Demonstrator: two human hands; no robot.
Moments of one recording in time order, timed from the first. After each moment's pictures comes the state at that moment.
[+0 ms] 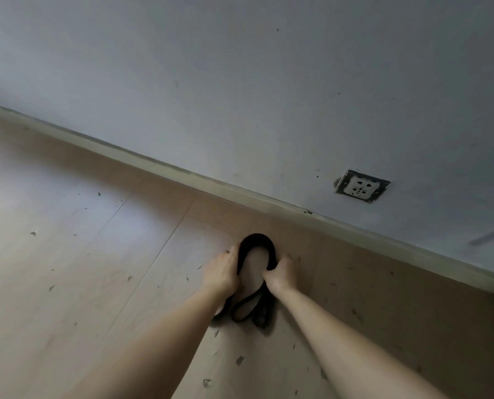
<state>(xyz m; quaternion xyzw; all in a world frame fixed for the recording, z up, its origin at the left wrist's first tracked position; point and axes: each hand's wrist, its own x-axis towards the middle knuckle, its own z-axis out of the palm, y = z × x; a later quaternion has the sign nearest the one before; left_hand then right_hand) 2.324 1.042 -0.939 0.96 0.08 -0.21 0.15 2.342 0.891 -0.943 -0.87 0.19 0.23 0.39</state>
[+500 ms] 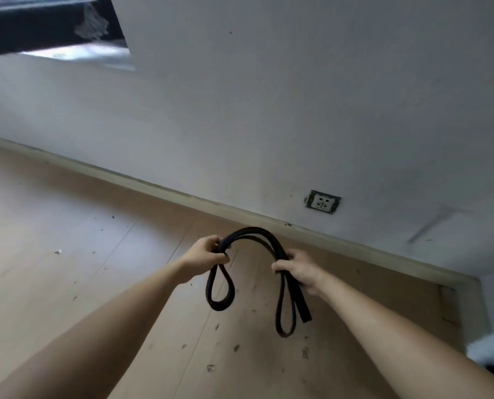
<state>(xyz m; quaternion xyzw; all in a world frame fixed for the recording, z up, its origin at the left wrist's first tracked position) 2.303 1.078 -0.783 0.84 0.10 -0.23 0.49 2.321 0.809 -0.806 -0.76 0.09 0.32 0.56</state>
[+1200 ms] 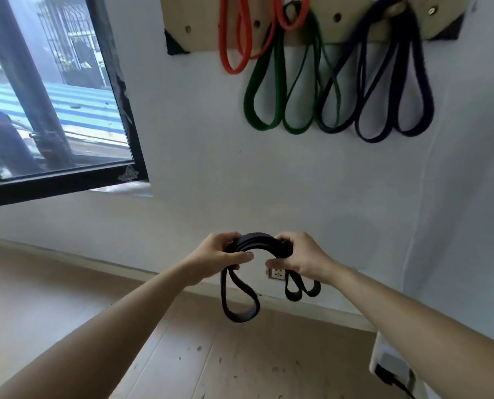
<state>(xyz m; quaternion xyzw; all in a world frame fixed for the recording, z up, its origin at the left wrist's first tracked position) 2.231 0.977 -0.472 0.82 -0.14 -0.10 0.55 2.248 0.731 -0.483 -0.86 -0.19 0.06 0.47</state>
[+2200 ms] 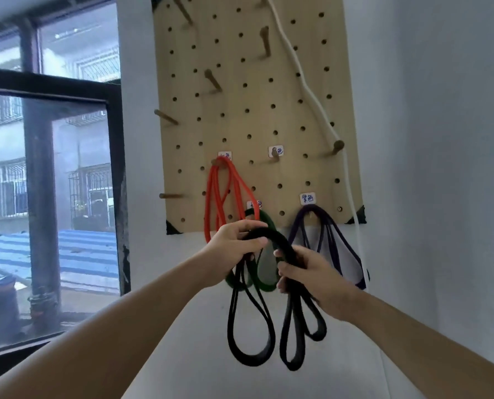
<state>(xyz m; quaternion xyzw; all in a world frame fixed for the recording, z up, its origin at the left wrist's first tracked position) 2.214 0.877 -0.145 0.75 -0.29 0.08 0.58 2.204 0.671 -0.207 -0.69 -0.27 -0.10 0.66</state>
